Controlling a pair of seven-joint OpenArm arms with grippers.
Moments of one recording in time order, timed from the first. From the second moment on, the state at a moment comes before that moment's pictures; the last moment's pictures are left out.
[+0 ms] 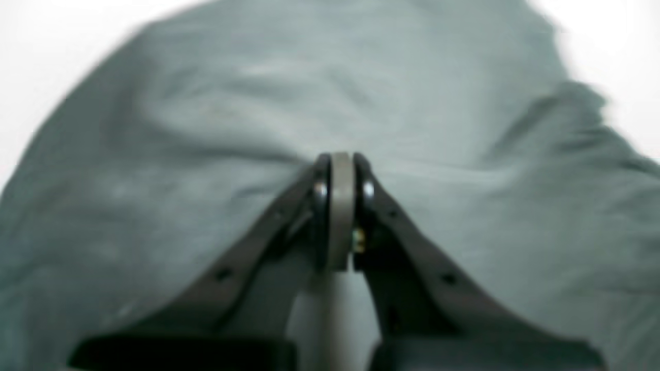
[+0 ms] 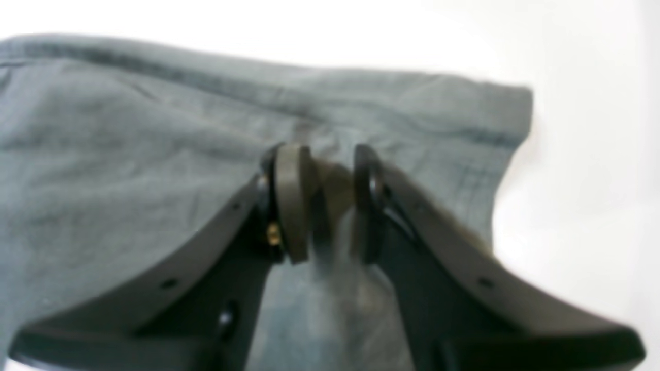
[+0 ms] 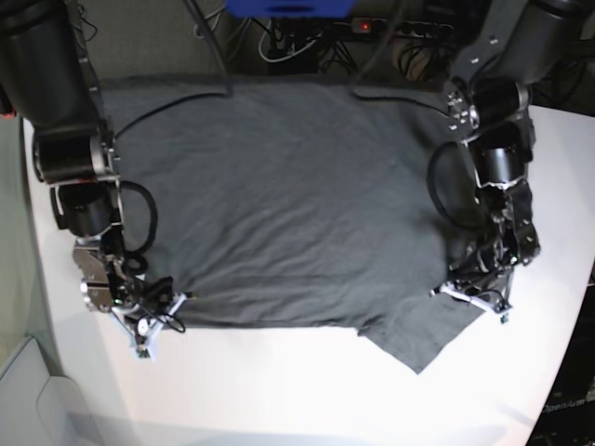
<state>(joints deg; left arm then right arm) -29.6 -8.8 -24.5 45.3 -8.8 -16.7 31.1 42.1 12.7 -9.9 25.6 10.0 16.6 -22.9</state>
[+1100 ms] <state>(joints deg) 3.4 -4.8 -26.7 91.0 -7.9 -16.9 63.8 12.3 12.4 -4.3 84.5 10.1 16.6 -43.3</state>
